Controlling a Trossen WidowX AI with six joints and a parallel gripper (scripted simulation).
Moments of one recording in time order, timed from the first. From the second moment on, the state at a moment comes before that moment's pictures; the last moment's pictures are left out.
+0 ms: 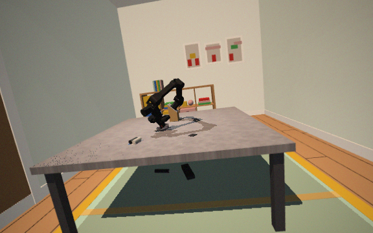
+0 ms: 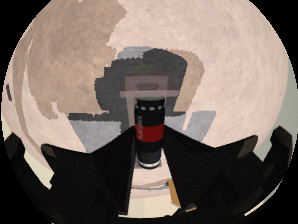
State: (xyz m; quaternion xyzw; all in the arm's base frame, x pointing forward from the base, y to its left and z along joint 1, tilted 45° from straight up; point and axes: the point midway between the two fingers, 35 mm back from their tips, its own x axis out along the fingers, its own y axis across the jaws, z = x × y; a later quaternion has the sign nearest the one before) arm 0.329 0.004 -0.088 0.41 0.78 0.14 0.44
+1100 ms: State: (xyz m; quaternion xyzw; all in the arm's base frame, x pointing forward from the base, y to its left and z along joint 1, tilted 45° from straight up) arm 0.325 0.009 -0.090 0.42 0.76 0.11 0.49
